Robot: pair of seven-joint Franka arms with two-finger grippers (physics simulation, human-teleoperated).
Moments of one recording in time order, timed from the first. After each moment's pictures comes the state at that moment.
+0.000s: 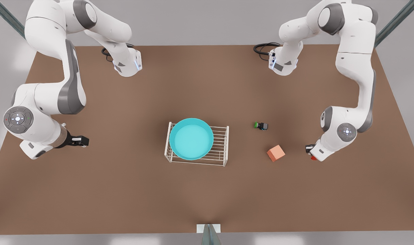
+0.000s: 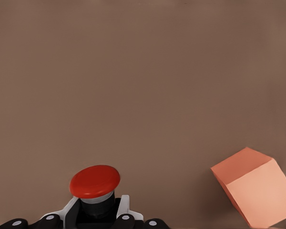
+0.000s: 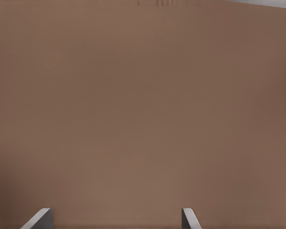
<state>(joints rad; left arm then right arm) 0.30 0.47 -0.33 -1.82 0.29 2.23 -0.11 -0.23 0.43 0.36 -1.25 -0.29 1.55 0.09</state>
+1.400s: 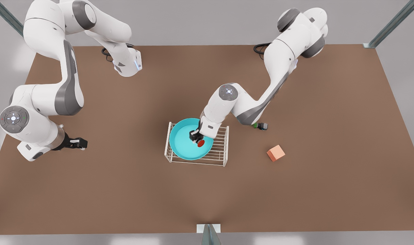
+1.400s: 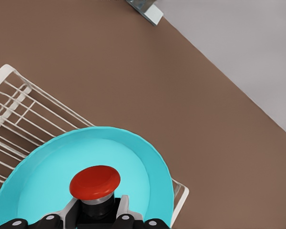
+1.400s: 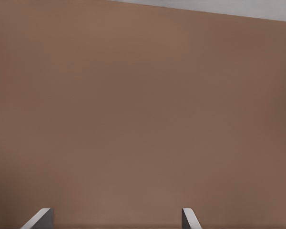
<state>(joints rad) -0.36 0.71 -0.52 -1.31 0.28 2.36 -1.42 -0.24 0.44 0.37 -1.25 -0.27 1.59 0.07</state>
